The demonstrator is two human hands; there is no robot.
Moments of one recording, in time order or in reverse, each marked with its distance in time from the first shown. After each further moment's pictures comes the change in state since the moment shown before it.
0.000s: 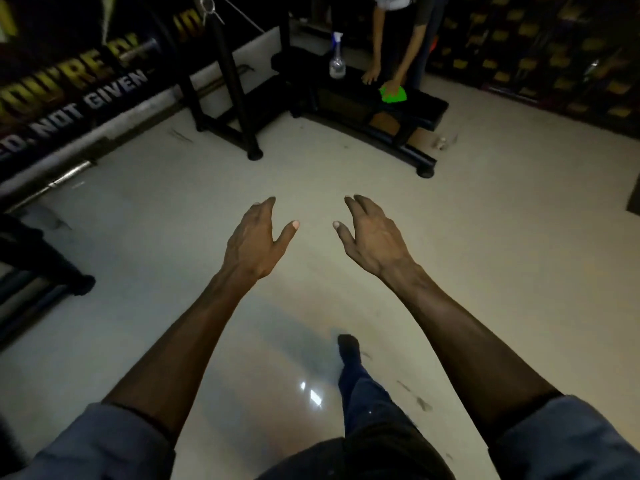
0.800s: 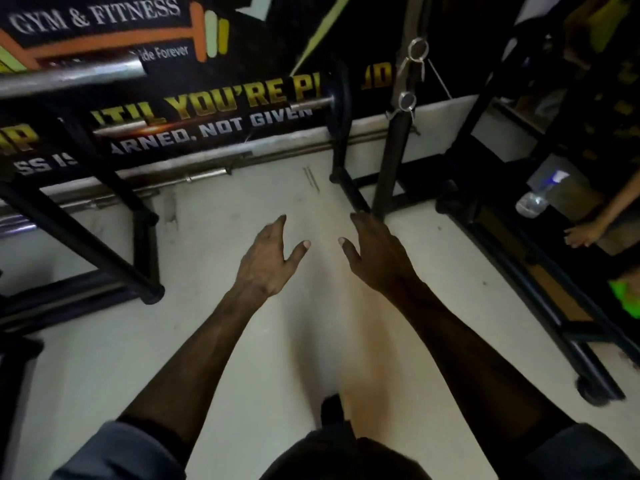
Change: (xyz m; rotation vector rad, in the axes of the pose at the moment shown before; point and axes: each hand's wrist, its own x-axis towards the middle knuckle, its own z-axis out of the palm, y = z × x) left_hand 0.486 -0.268 -0.139 -0.082 0.256 -0.478; right_hand 0.667 -0.211 0.091 0.007 -0.229 -0.499
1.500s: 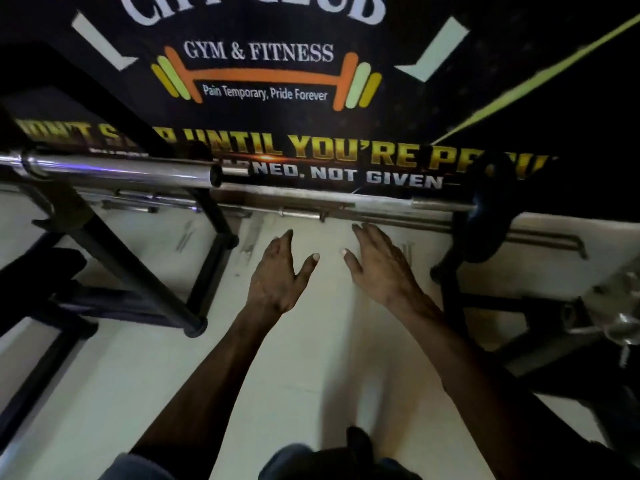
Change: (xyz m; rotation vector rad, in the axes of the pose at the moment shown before) left_hand 0.424 -0.142 -0.086 0.010 0.328 -0.461; right_hand 0.563 -0.099 0.049 -0.001 -0.133 -0.488
